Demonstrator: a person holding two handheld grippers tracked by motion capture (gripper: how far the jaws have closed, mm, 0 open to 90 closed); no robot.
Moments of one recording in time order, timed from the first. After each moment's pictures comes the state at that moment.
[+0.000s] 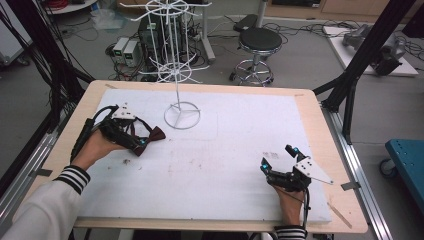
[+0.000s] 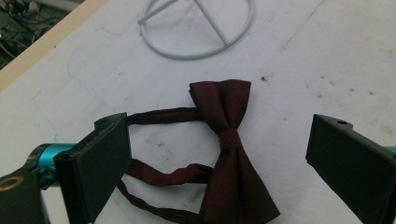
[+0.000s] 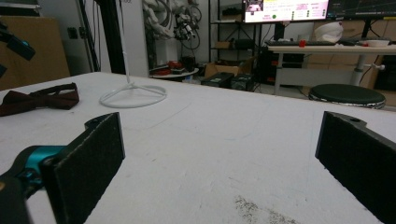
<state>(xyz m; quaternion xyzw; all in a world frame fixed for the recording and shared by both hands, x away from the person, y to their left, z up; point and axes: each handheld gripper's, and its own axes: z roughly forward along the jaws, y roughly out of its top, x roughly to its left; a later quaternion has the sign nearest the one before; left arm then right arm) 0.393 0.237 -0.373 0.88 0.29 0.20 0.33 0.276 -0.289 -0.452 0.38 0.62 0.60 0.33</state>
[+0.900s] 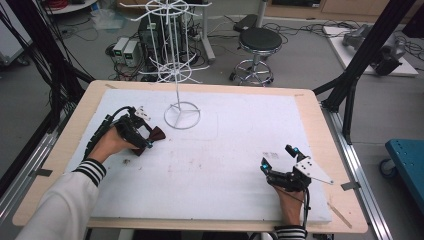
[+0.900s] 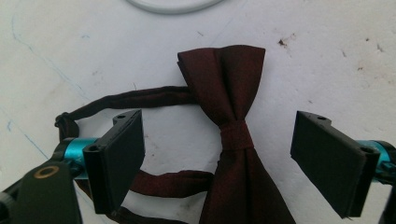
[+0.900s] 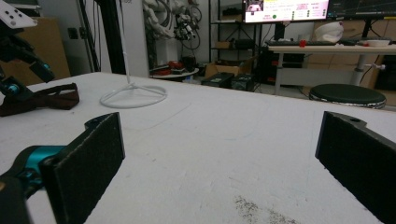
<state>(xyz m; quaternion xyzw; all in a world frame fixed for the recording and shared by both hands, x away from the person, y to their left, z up) 0.419 0.213 -0.398 0.92 0.29 0.16 0.23 0.276 -0.290 -0.452 0.38 0.62 0.60 0.33</state>
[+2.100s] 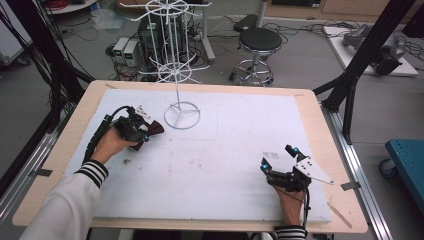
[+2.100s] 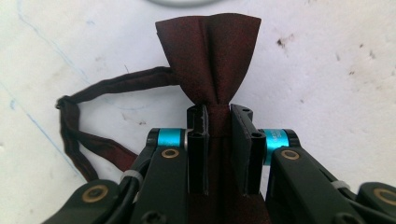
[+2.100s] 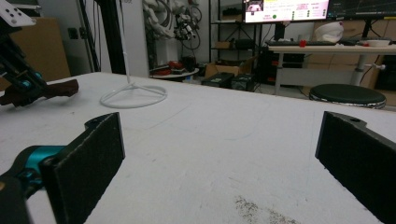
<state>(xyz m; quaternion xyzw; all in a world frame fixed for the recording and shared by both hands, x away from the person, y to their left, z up) 0.413 0.211 -0.388 0.90 0.33 0.16 0.23 0.276 -0.289 -0.452 0.38 0.62 0.60 0.33</state>
